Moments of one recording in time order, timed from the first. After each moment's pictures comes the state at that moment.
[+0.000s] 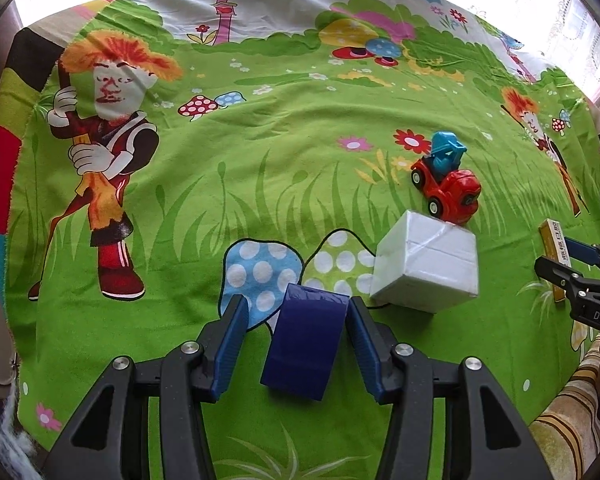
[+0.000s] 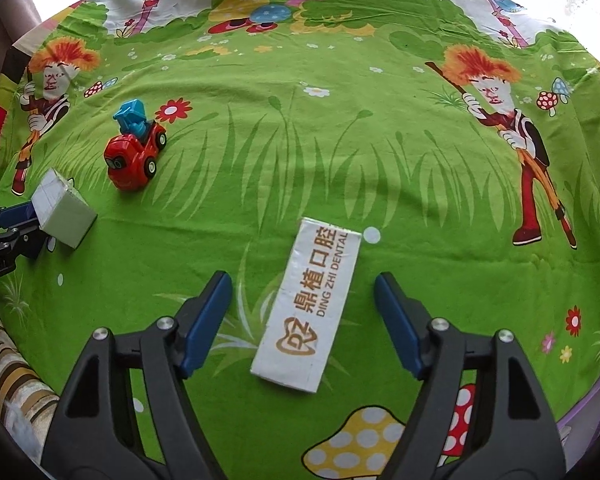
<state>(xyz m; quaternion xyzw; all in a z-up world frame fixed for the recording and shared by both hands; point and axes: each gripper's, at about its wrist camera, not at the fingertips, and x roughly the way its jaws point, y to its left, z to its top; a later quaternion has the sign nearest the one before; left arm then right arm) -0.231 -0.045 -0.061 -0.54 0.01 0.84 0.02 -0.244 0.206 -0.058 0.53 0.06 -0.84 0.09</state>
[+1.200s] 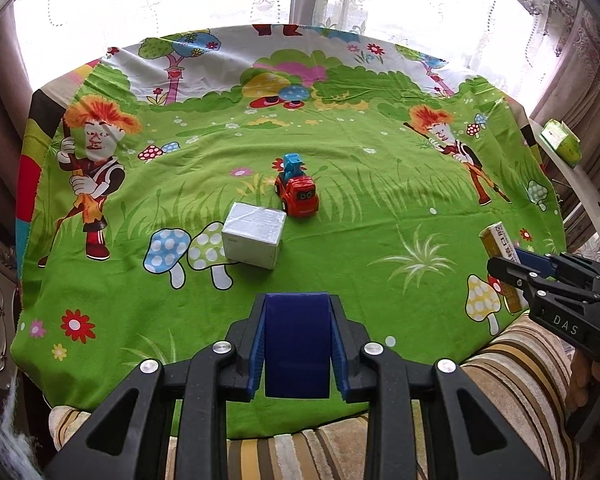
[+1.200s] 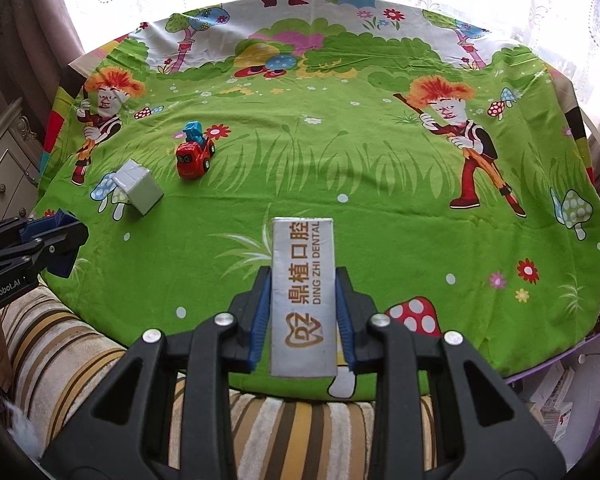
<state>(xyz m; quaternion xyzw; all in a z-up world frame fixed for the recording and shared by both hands) -0.141 0.034 0.007 -0.47 0.00 0.88 0.08 -0.150 0.245 0.005 0.47 0.03 -0.88 0.11</state>
